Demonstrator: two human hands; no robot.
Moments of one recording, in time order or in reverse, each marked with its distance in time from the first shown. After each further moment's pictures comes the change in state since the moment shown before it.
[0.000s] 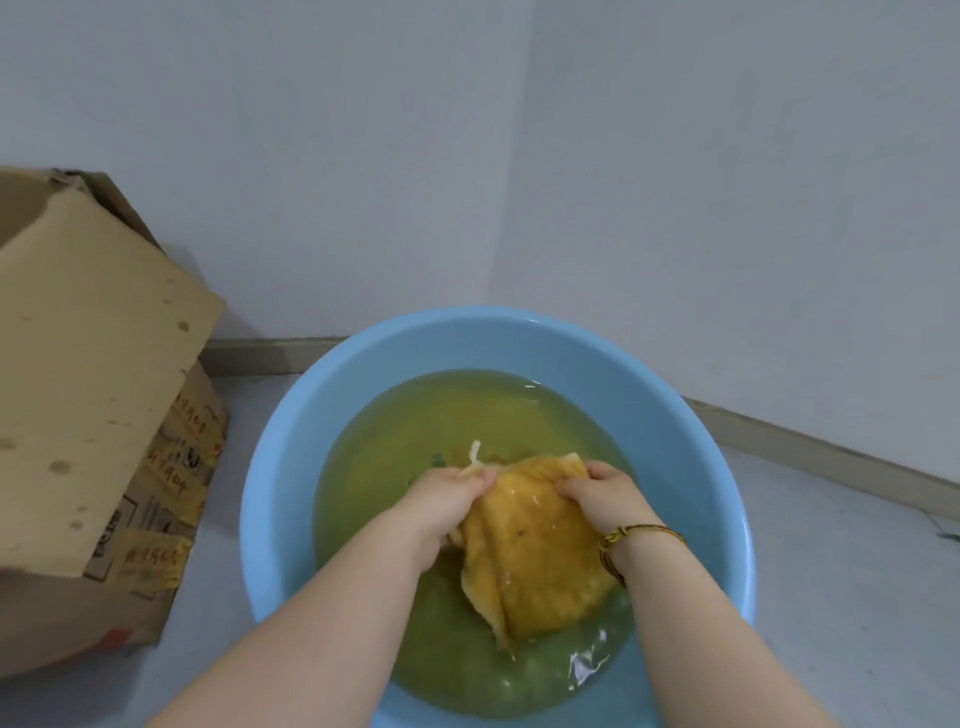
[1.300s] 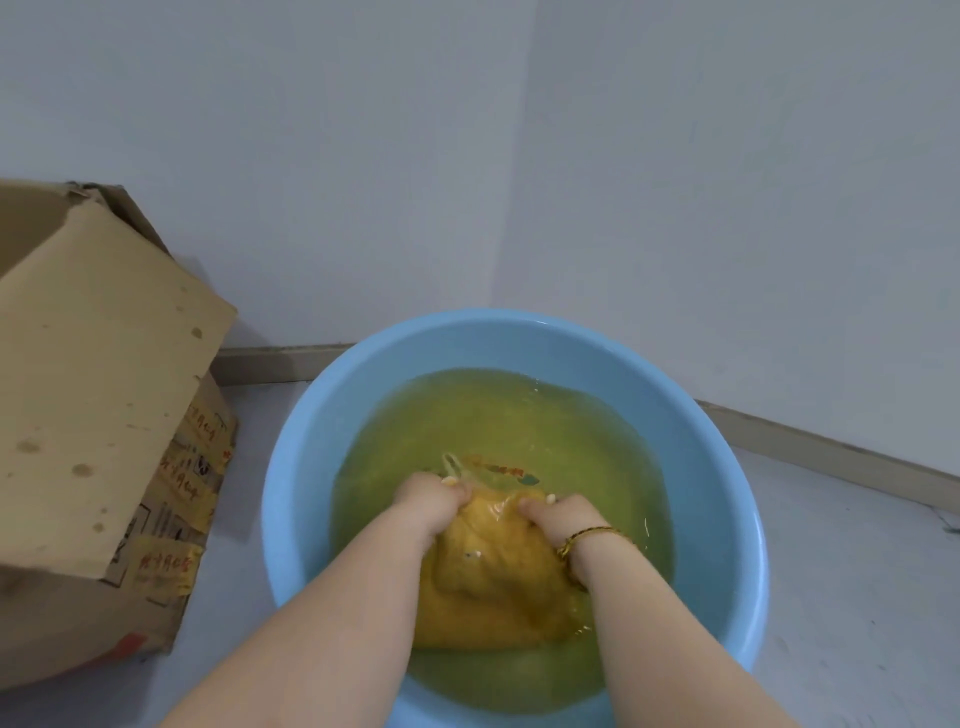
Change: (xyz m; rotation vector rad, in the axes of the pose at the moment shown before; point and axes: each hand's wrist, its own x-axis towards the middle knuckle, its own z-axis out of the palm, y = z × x) left_hand 0.014 -0.012 -0.020 0.355 0.246 0.003; right_hand -0.003 0.005 0.038 -0.288 -0.078 0.125
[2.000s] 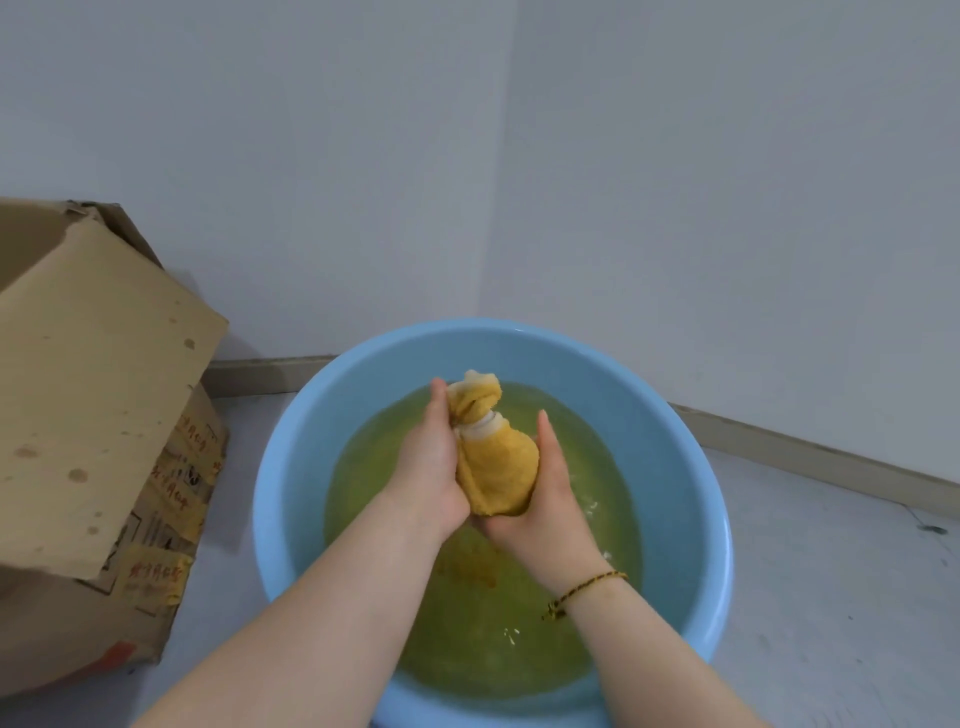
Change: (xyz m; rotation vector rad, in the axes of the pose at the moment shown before) left_hand -0.062 0.055 -0.007 -1.116 -0.269 0.122; right_hand -0.039 0.010 0.002 0.092 0.190 -0.629
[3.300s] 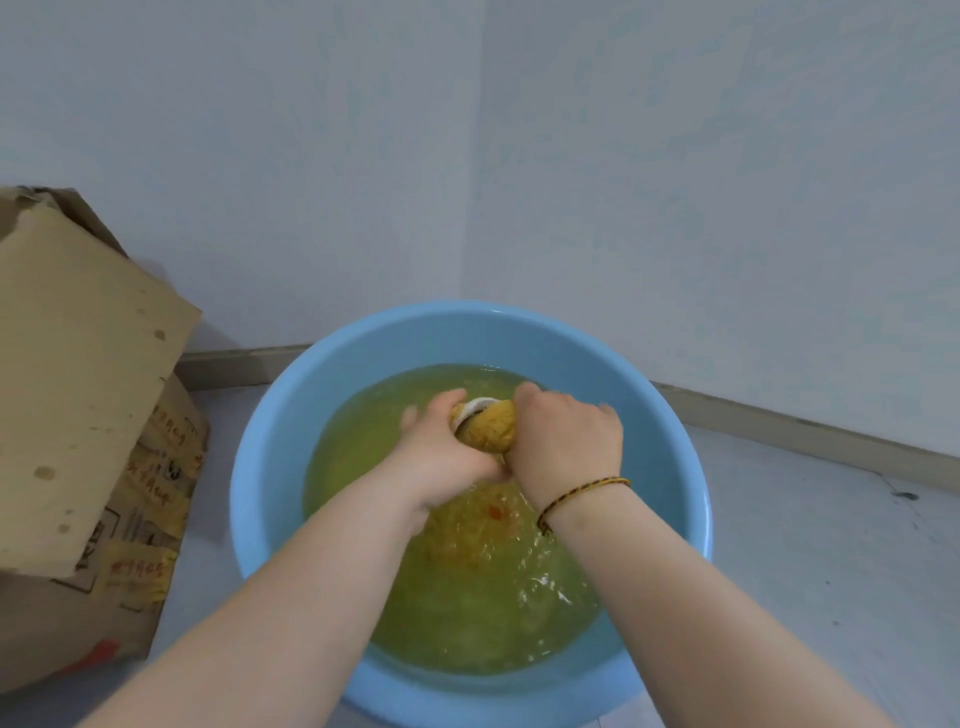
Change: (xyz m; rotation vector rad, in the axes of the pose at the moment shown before) left_hand -0.017 -0.002 0.000 1.126 -0.015 0.080; right_hand 0.018 -0.045 -0.033 -0.903 0.174 -0.171
